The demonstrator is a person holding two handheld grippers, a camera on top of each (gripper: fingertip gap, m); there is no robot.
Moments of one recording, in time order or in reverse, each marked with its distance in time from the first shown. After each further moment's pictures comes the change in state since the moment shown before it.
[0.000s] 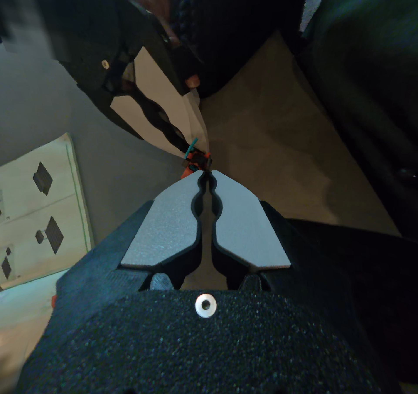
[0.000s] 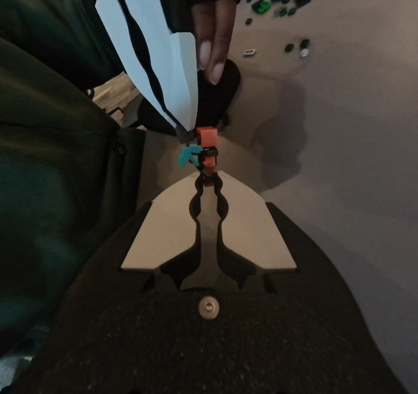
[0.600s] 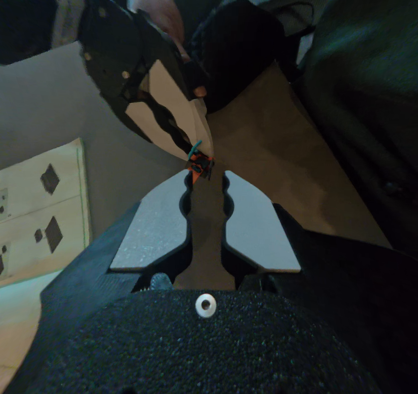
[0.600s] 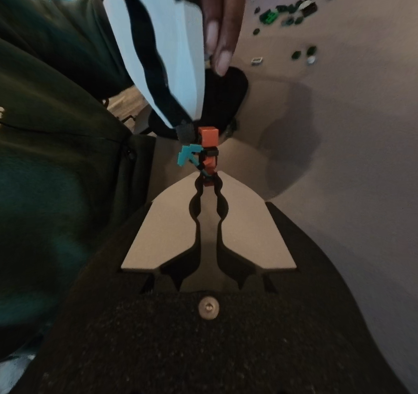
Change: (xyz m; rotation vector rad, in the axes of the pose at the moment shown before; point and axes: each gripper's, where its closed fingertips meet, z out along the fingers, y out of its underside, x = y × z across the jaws) left arm -0.004 -0.007 -0.013 0.115 -0.029 -0.057; right arm -0.004 -0.005 -0.003 0.047 -0.045 0.022
